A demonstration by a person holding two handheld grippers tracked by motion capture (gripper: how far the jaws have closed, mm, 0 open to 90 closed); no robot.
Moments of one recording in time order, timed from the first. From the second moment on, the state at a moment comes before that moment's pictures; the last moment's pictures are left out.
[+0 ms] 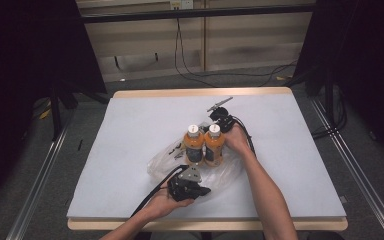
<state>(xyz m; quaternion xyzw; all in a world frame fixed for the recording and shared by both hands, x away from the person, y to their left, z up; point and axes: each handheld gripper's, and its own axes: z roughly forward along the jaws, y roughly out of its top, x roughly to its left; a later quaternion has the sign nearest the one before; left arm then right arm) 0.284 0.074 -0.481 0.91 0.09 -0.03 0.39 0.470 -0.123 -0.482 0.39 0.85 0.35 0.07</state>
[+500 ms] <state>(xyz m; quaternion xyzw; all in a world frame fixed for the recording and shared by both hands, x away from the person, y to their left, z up) 0.283 0.076 -0.481 0.91 0.08 -0.03 0.39 0.480 -0.119 -0.486 0.41 0.83 0.37 0.07</state>
